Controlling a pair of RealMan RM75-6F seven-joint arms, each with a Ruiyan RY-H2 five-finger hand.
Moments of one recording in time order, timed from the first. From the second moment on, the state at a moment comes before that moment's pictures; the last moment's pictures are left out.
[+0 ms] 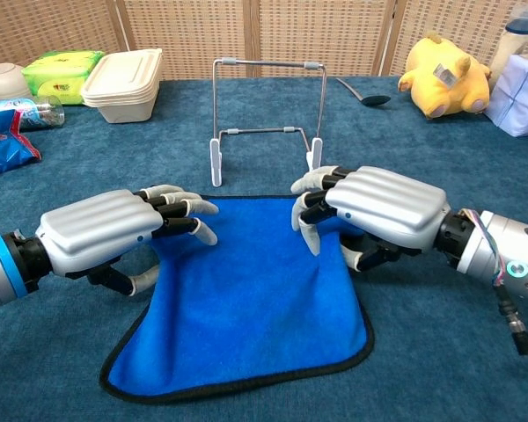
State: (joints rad) left arm -0.61 -1.71 0.09 -1.15 1.73 1.11 0.05; right arm 0.71 -1.81 -0.08 -0.98 -1.77 1.21 0.13
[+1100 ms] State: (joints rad) left arm -0.56 -1.66 0.09 -1.23 1.68 1.19 -0.01; right arm 0.71 -1.79 -0.05 -1.05 -1.75 1.22 0.14
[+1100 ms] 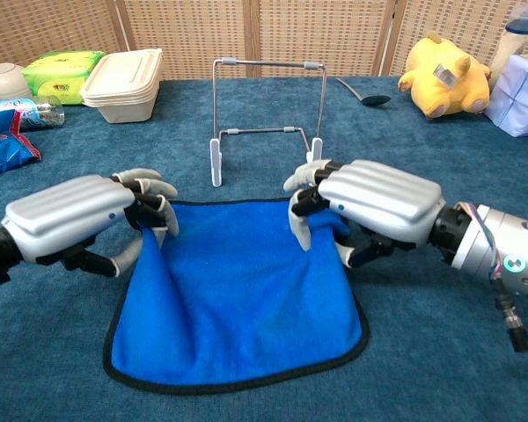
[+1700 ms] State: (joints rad) left arm -0.59 -1.48 -0.10 -1.42 1.62 1.29 -0.15; right arm 0.72 -1.49 0.12 -1.40 -1.62 1.23 0.07
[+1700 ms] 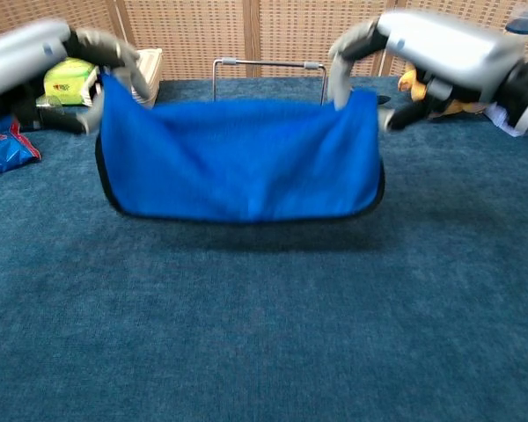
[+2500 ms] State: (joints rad) left arm -0.75 -1.49 -0.39 -1.43 1.39 1.25 -0.31; right arm 0.79 -1.29 0.36 -1.48 -1.36 1.13 0.07
